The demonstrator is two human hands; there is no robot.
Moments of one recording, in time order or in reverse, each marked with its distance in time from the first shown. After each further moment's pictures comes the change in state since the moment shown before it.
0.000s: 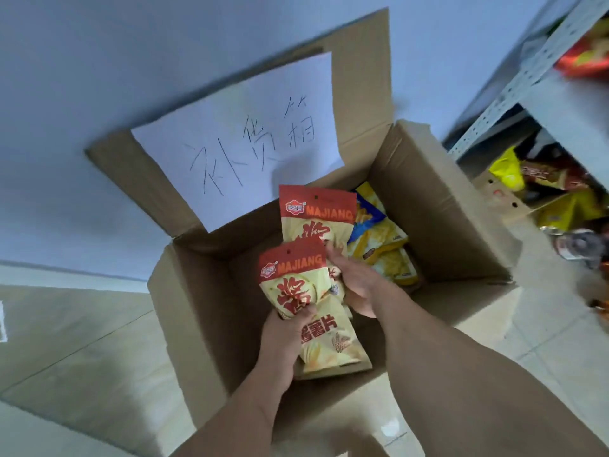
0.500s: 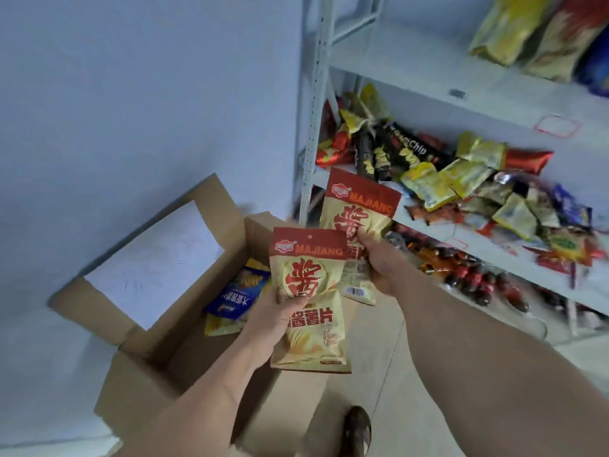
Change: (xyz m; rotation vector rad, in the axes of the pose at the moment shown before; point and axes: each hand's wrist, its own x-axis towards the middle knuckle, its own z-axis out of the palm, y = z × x) left_hand -0.236 0.088 0.041 0.448 -0.833 0.412; right_hand -0.371 -0.021 -0.058 0.409 0.683 -0.584
